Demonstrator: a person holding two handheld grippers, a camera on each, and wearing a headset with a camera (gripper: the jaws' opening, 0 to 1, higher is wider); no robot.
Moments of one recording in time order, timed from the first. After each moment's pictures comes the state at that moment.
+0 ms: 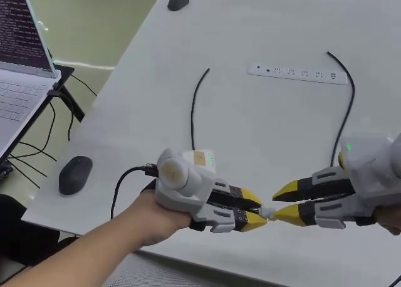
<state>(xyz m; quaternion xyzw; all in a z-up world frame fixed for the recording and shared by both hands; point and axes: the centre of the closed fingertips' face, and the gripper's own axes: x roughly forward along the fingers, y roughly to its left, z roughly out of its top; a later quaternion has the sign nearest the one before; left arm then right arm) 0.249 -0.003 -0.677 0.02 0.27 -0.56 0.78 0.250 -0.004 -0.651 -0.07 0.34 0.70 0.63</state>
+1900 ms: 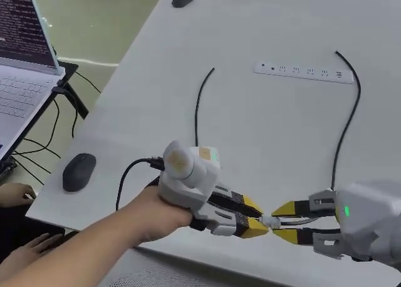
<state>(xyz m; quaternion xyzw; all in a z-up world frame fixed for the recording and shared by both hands) 0.232 -0.004 -0.679 -0.02 0.32 -0.58 0.75 0.221 -0.001 -0.678 -0.33 0.14 0.69 0.62</state>
